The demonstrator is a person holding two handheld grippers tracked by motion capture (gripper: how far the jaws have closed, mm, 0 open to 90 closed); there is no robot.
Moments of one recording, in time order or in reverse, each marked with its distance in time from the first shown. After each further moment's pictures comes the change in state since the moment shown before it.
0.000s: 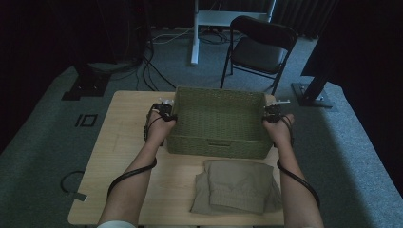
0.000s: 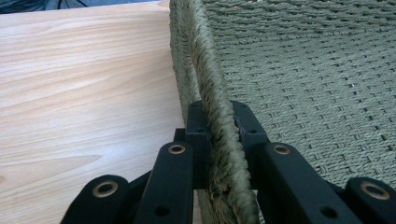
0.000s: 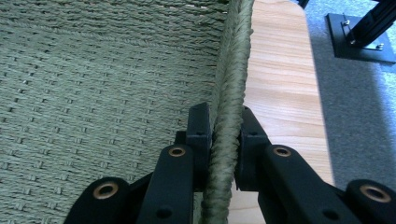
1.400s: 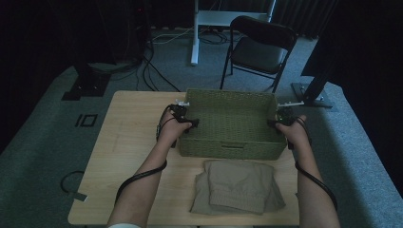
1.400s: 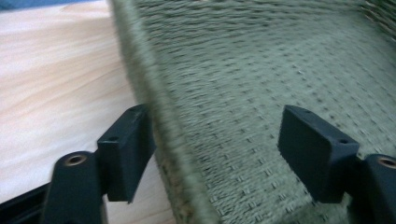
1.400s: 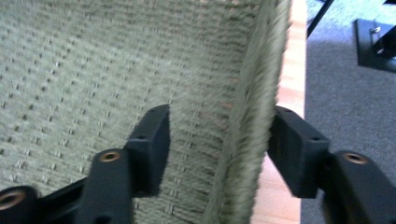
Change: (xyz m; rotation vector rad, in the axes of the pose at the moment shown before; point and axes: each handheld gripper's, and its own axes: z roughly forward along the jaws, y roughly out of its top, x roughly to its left) left arm -0.038 0.004 0.005 0.016 -0.188 0.125; right arm -0.045 -0.009 -0.005 0.003 0.112 -0.078
